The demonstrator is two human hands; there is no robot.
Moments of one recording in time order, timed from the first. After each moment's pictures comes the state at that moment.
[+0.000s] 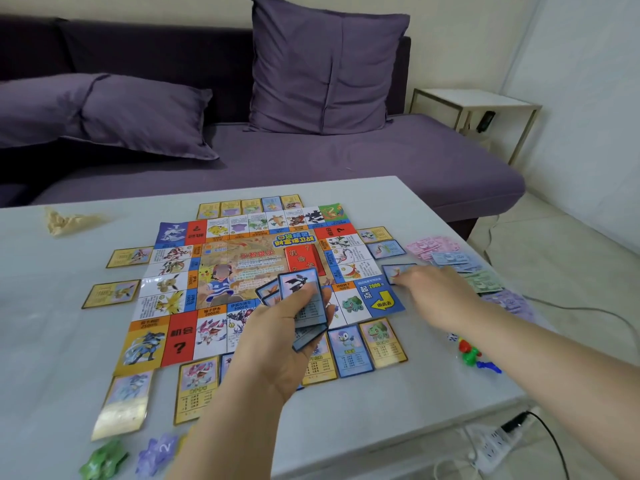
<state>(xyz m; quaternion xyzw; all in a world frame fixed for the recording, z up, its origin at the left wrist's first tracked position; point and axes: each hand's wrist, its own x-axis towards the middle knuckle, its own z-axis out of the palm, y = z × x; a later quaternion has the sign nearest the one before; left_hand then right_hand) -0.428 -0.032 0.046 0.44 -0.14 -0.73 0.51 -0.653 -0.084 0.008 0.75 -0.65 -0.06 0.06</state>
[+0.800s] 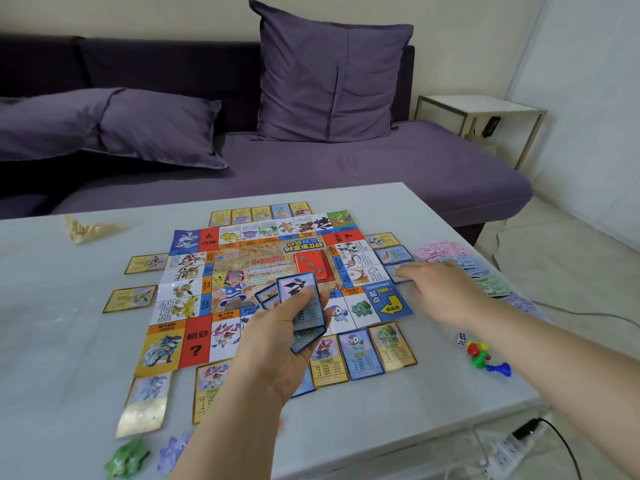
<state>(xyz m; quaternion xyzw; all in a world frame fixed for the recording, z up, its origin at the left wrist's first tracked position) -0.415 -0.032 0.046 0.44 -0.14 -0.72 0.51 -0.646 -0.084 0.023 0.76 -0.65 0.00 -0.01</state>
